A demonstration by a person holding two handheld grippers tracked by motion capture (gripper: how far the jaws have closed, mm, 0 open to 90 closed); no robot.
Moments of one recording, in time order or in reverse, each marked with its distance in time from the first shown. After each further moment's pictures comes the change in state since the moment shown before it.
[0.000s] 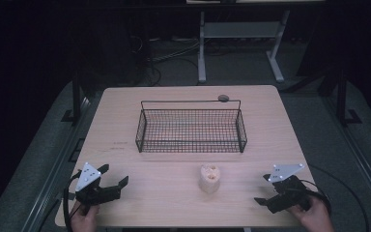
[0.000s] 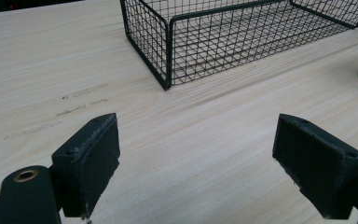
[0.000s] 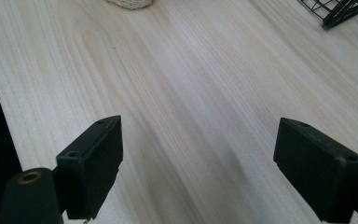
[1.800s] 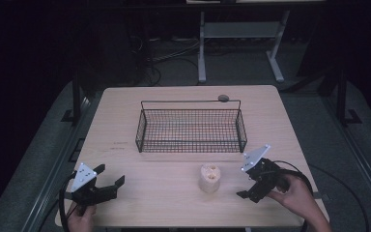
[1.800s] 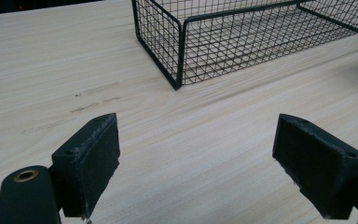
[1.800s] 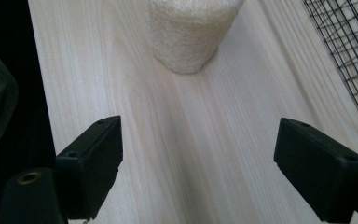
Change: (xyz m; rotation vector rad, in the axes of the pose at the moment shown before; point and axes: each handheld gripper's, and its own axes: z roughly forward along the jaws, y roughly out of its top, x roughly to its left) left arm 0.007 -0.002 -0.007 -0.014 0.024 -0.017; right arm 0.008 0.084 0.013 0.128 0.149 -0.195
